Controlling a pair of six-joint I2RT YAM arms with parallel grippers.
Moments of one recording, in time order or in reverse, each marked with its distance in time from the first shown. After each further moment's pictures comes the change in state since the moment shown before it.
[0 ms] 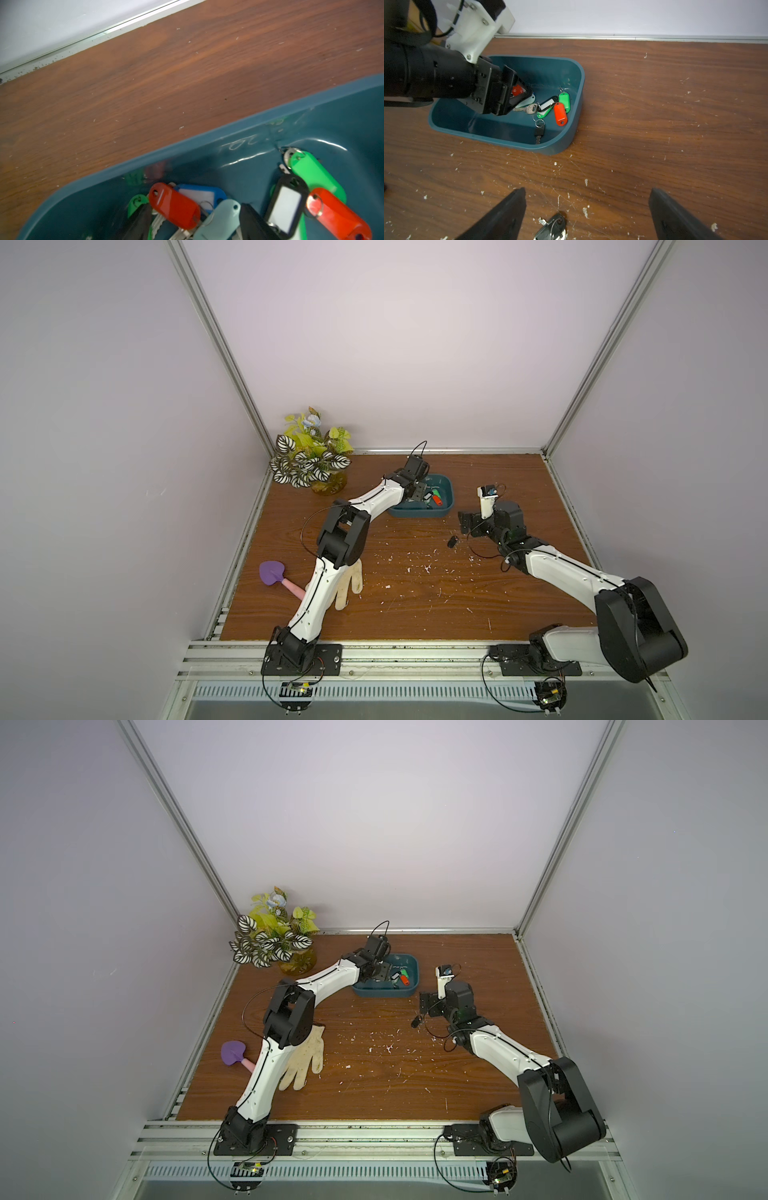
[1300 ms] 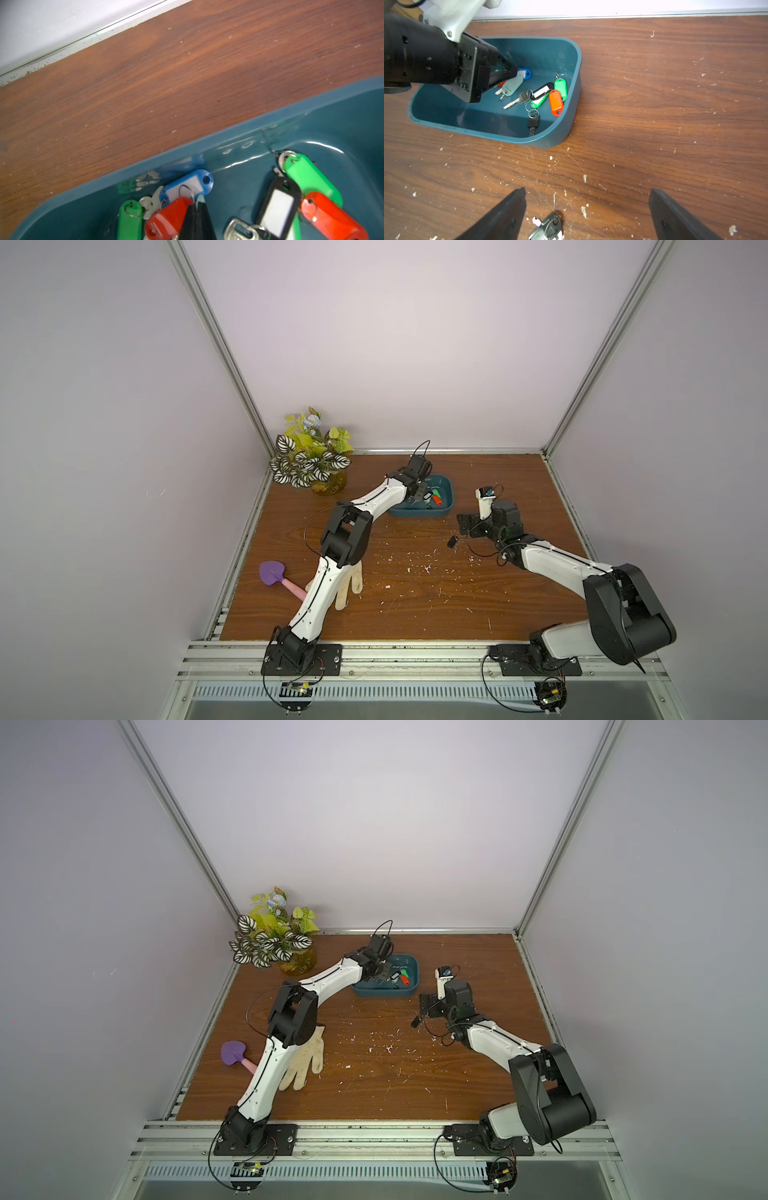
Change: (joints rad) left arm -0.008 0.030 0.069 -0.062 -0.005 0.014; right arm -0.024 0.076 0.013 0.008 -0.049 0.019
